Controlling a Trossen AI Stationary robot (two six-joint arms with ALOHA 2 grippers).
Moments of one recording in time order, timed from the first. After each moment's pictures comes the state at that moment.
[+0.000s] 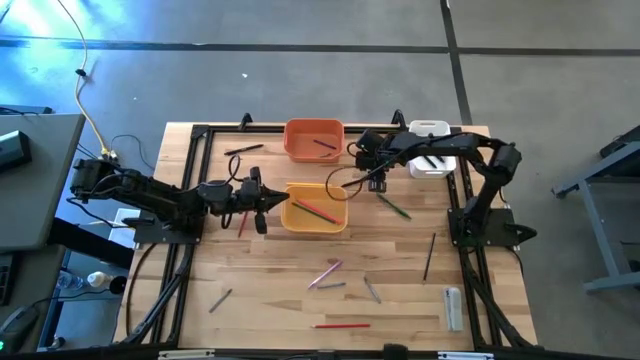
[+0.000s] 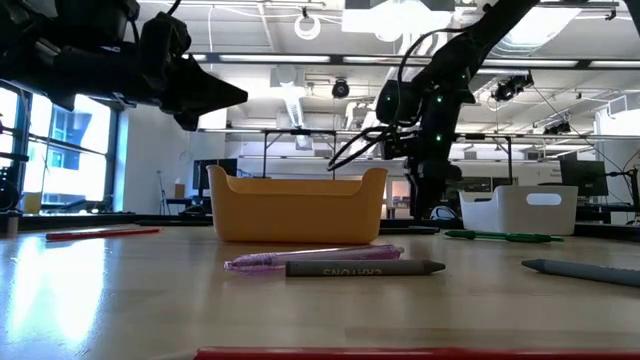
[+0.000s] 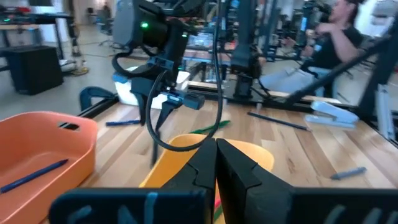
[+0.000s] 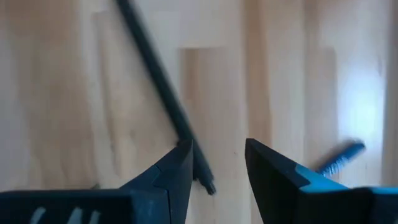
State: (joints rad) left arm 0.16 1.18 0.18 0.93 -0.16 -0.08; right arm -0.52 1.75 1.07 -0.57 0.06 -0.46
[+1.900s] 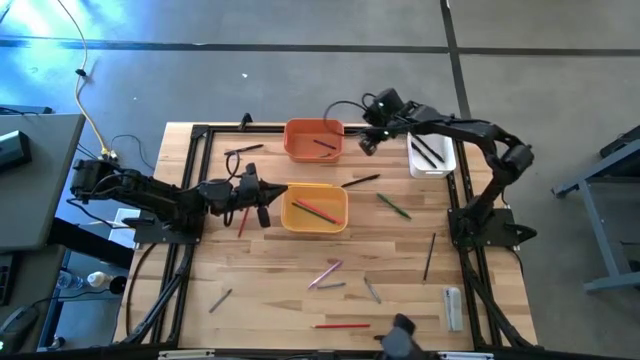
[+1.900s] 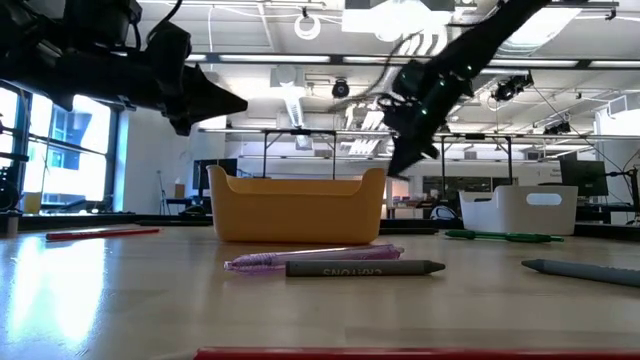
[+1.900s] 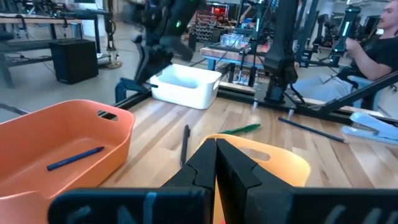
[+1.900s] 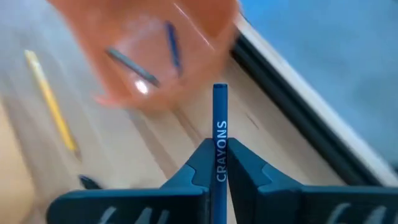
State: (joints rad) left arm 0.18 1.18 0.18 0.92 -0.27 -0.11; right arm -0.75 1.69 1.19 -0.42 -0.19 -0.07
